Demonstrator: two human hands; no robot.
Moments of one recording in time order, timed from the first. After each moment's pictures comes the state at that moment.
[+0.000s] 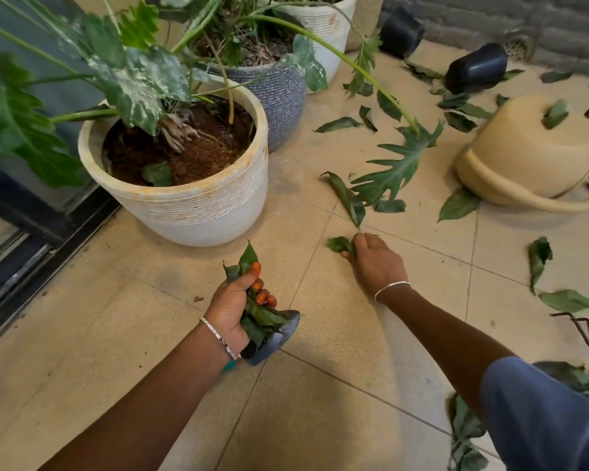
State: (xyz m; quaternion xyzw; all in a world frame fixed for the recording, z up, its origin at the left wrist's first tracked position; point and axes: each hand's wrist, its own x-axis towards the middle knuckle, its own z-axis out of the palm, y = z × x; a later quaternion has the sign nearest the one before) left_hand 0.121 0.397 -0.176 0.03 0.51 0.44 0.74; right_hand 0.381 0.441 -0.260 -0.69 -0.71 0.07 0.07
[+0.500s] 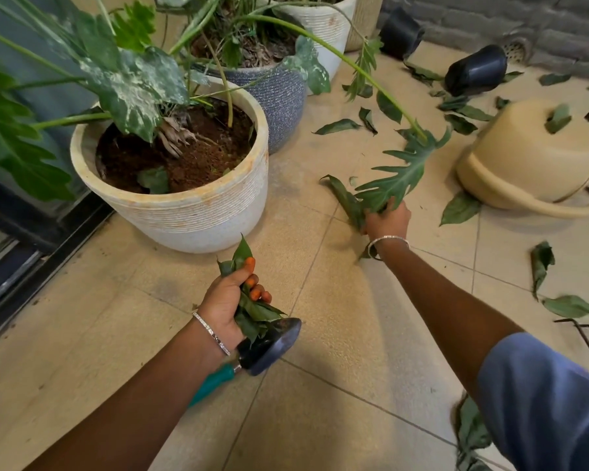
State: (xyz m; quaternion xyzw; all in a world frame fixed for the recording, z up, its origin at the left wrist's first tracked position) left_hand 0.112 0.418 -0.176 0.05 0.50 0.43 0.75; right_hand 0.376 0.513 -0.213 -0.80 -0.41 0.19 0.40
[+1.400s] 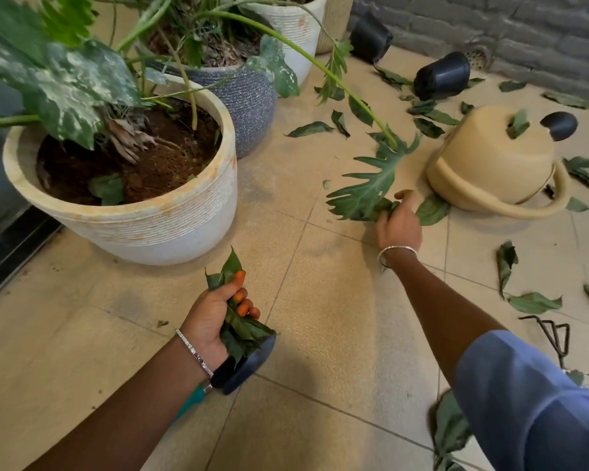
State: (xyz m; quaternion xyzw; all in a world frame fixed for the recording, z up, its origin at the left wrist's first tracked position) left_hand 0.131 0.420 -0.187 0.05 0.49 0.40 0.77; right_hand 0.441 0.498 -0.224 -0.84 -0.45 0.05 0.29
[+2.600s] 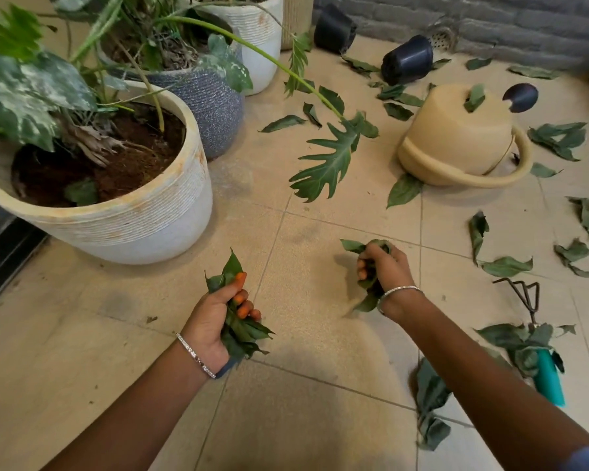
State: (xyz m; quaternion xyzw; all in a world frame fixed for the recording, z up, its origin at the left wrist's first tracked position) left_hand 0.154 0.389 -0.174 0.08 0.49 0.38 0.78; right_hand 0.413 0.372 -0.187 -0.66 -0.14 0.50 0.54
